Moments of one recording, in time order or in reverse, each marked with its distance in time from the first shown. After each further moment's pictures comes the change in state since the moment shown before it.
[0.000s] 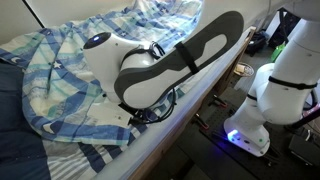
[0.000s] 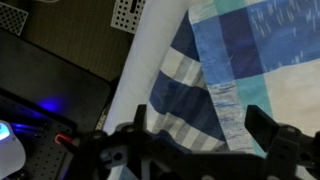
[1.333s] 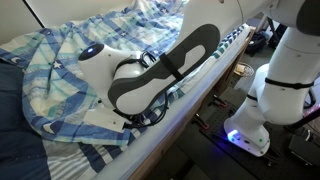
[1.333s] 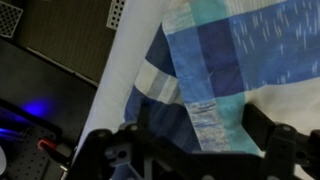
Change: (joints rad) arm 0.028 0.110 -0.019 0.057 -0.046 0.040 0.000
